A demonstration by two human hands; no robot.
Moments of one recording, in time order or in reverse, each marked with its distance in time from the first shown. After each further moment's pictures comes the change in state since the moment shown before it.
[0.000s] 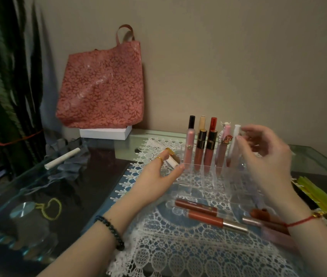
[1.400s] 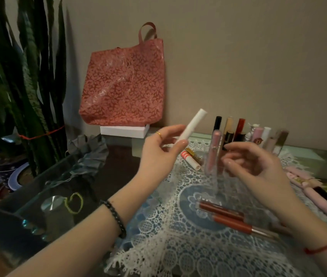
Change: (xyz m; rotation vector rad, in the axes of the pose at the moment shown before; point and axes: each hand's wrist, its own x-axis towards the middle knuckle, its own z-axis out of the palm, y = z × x) left_hand 0.007 0.021 -0.050 -0.402 0.309 0.162; right_hand -0.022 -0.024 0.037 0.192 -0.388 0.074
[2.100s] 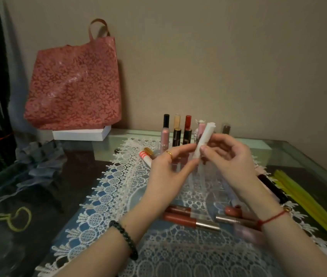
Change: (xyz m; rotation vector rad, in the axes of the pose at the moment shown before) left_hand -0.027 -0.011 0.108 0.028 -0.204 0.091; right_hand 0.008 0.030 -0.052 0.184 0.172 0.023
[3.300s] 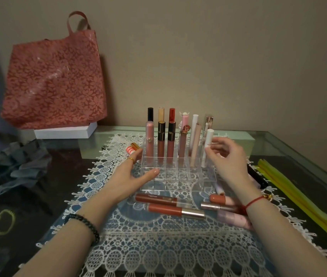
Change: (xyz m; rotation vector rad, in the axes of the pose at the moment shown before) left_hand -0.013 -0.046 -0.046 0.260 -0.251 -0.365; right_hand -0.003 0.051 -0.035 -0.424 0.249 0.132
